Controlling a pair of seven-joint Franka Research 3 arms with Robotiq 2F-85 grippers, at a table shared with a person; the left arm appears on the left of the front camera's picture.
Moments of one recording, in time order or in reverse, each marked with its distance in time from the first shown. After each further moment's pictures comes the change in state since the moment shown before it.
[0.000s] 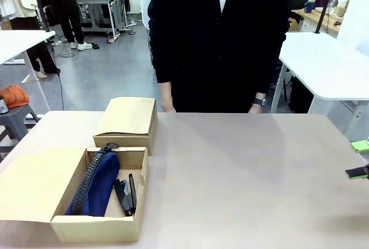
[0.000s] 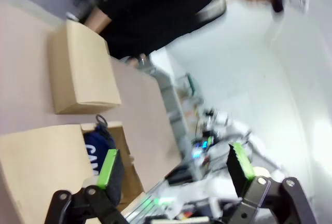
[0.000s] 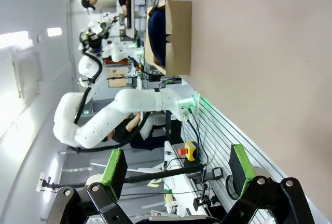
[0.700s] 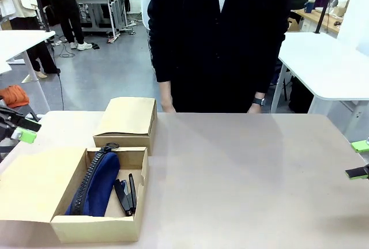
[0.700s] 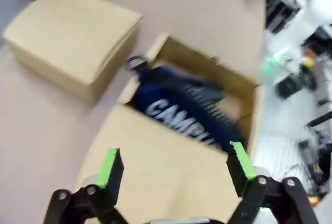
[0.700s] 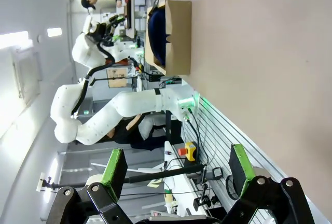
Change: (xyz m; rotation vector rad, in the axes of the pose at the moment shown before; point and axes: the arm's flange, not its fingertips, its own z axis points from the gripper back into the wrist) left arm -0.013 0.049 -0.125 0.139 0.618 -0.907; right arm 0.000 0.000 0.000 0.000 -0.001 -0.001
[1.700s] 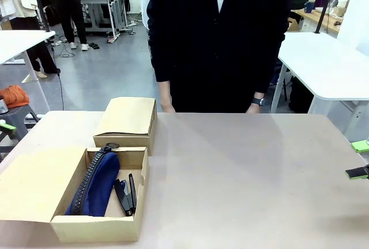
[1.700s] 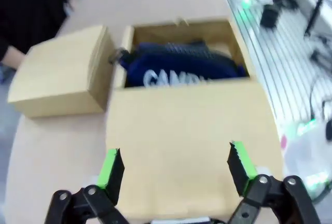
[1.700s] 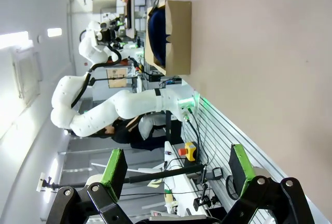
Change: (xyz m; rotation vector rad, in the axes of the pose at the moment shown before) left arm -0.070 0.032 0.053 -0.162 -0.070 -0.546; right arm 0.000 0.000 0.000 0.000 -0.001 -0.001
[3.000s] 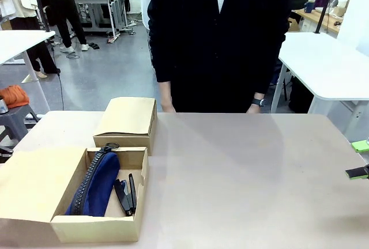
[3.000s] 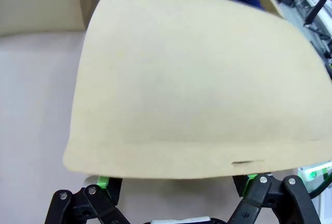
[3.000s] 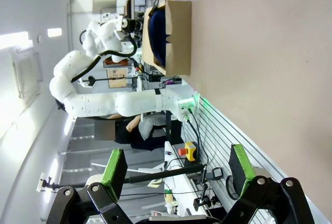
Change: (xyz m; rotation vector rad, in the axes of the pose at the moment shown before) left arm -0.118 0.028 -0.054 -0.102 0.009 0.260; right arm 0.000 0.000 0.000 0.000 0.000 0.000
